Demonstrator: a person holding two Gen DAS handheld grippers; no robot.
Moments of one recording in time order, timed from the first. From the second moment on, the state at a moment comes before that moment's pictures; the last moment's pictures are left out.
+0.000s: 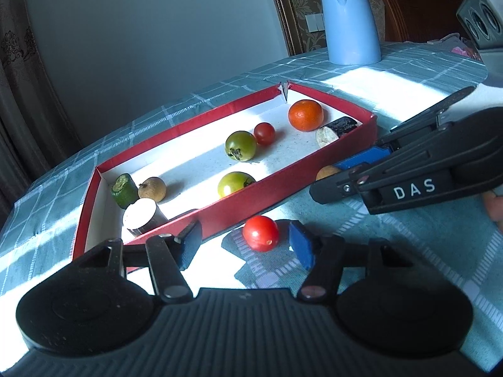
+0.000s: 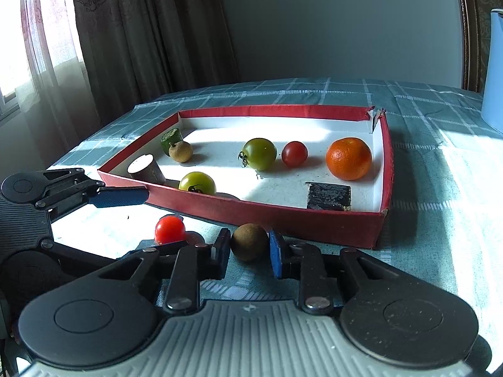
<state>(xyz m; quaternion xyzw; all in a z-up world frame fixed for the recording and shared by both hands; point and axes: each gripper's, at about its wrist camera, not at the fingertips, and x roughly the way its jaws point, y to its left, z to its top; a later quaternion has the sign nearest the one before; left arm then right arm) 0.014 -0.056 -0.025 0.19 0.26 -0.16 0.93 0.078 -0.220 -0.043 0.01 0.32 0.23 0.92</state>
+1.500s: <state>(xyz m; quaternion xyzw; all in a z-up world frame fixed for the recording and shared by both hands) 0.102 -0.030 -0.010 0.13 0.27 -0.01 0.95 0.157 -0.203 -0.041 0.00 0.31 0.14 0.94</state>
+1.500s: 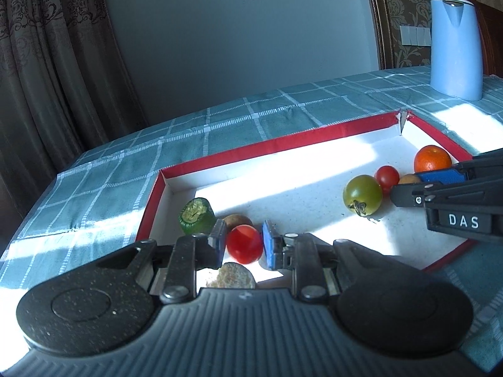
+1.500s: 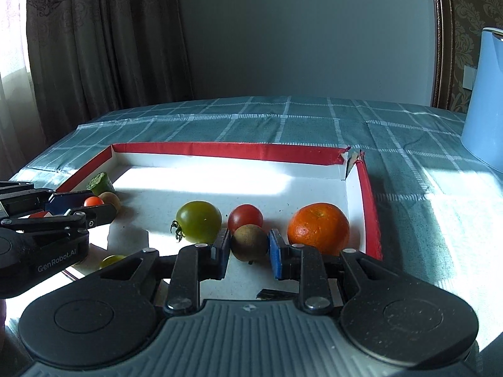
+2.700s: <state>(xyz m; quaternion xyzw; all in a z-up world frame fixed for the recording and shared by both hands) 0.024 -0.028 -0.006 0.09 0.22 0.01 0.97 0.052 -0.230 -0.028 0.06 0.23 0.14 0.96</state>
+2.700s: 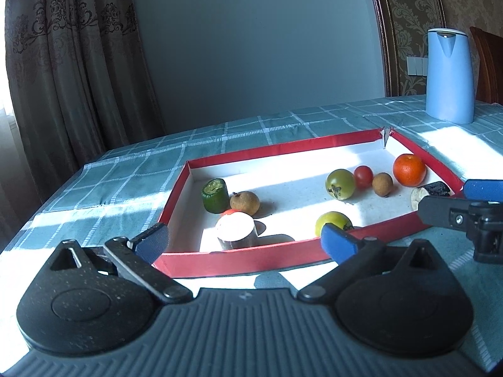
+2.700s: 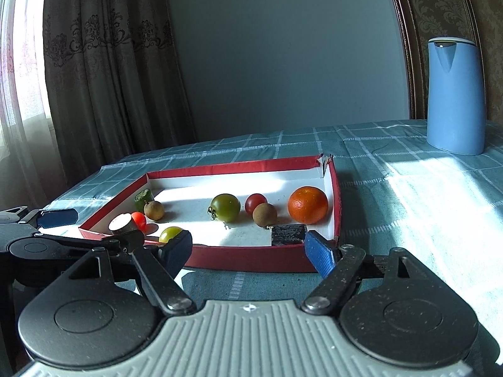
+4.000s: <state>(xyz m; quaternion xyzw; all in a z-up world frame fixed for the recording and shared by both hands) 0.026 -0.027 -0.009 0.09 0.24 0.02 0.97 0.078 -0.214 -0.047 0.02 0.33 0.13 0.94</state>
